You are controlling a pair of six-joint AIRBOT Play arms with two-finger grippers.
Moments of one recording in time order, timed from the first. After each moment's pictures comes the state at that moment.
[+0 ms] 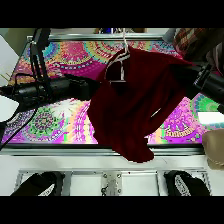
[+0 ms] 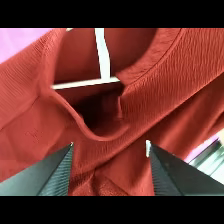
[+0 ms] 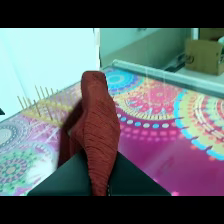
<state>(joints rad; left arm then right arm) -0.45 -0.90 1.26 1.10 -0.92 -1.55 -0.26 -0.80 1.00 -0.04 1.09 0.35</state>
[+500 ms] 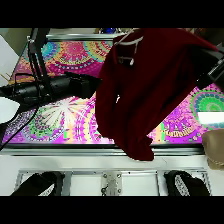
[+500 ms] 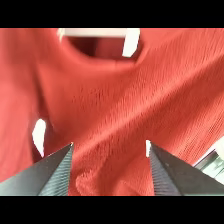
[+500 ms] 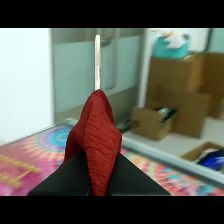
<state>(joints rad) -0.46 -0.90 1.26 1.12 -0.87 -1.58 -0.26 -0.75 1.00 0.14 0.88 0.10</state>
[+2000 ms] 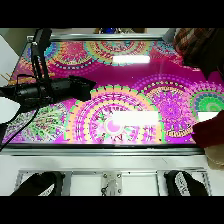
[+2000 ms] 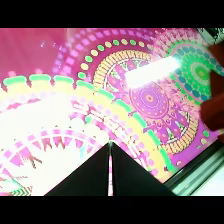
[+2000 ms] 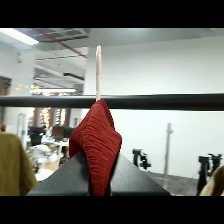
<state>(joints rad) -0.46 -0.90 1.26 1.13 -0.93 -1.58 -0.58 -0.79 1.38 -0.28 -0.45 -0.04</state>
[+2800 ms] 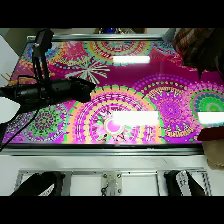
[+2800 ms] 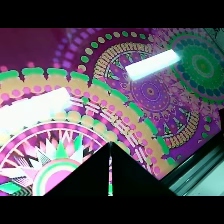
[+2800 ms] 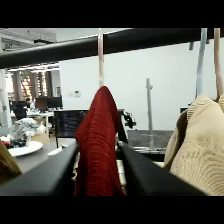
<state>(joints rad) -0.46 -0.90 1.26 1.14 -0.95 -1.57 -0.93 -0.84 1.36 0.07 -0.27 -0.09</state>
